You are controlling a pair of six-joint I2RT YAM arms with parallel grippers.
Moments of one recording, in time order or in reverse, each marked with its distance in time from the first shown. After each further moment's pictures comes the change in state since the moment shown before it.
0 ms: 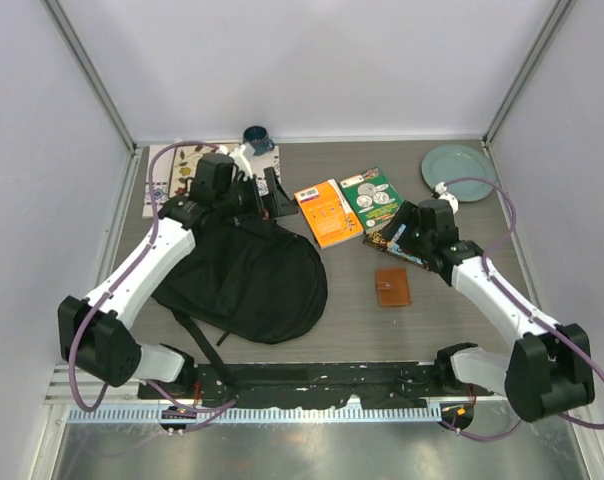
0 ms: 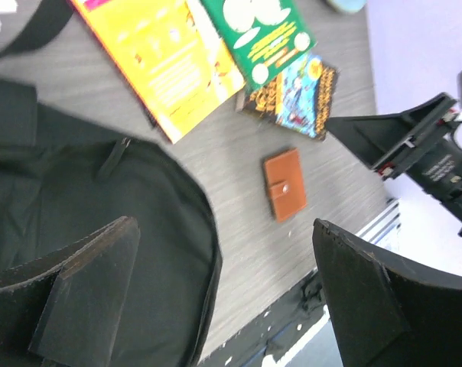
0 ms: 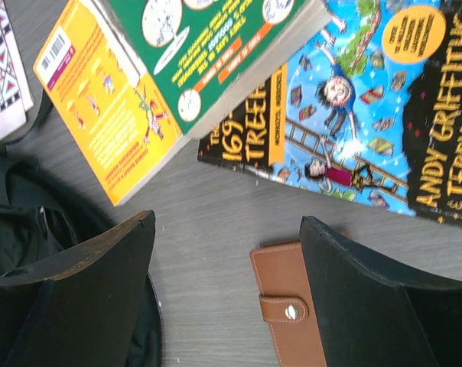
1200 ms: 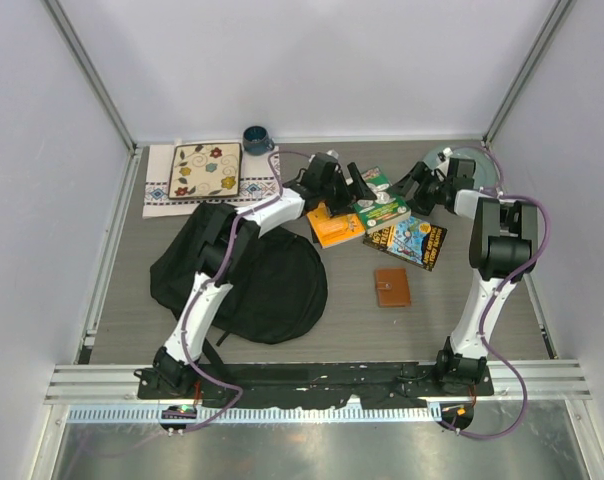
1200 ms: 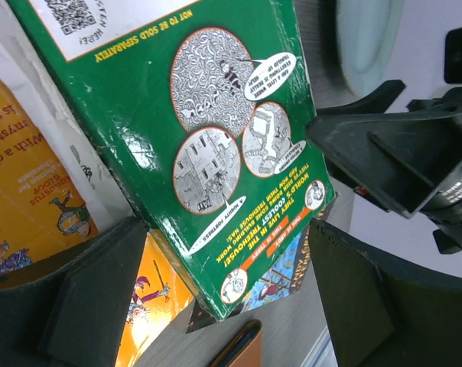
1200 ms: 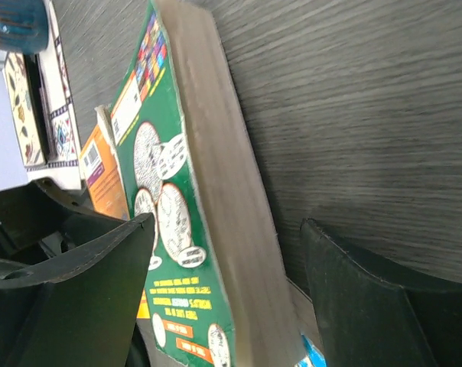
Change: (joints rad) left arm -0.214 1.044 0.710 0.380 -0.053 -0.397; right arm -0.409 0.938 0.581 0.301 -0.718 -0.144
